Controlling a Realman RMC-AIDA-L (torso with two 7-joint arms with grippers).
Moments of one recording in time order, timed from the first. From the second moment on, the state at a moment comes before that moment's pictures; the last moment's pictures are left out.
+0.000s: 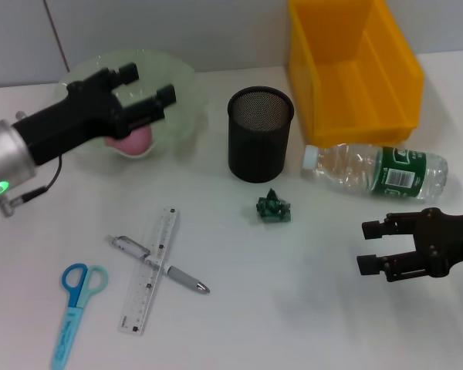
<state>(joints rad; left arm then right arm) -0.52 -2.01 1.27 0.55 1.14 1.22 -1.23 0.49 1.95 -0.56 -0.57 -2.22 -1.75 1.46</state>
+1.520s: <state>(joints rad) -0.35 -1.99 1.20 0.75 1.63 1.50 -1.33 0.84 2.01 -1.02 -1.21 -2.43 -1.84 2.26</state>
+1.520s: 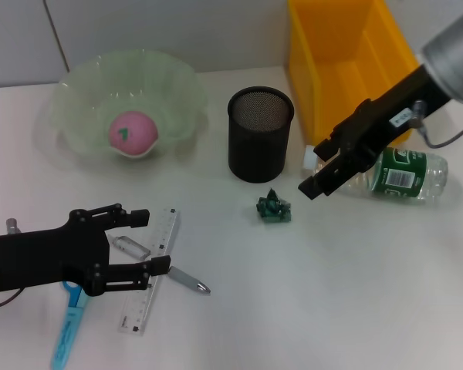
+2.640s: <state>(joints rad) -0.37 -2.01 1.18 0.74 1.63 1.49 -1.33 1.02 2.09 -1.35 -0.80 -2.64 -1.40 2.39</state>
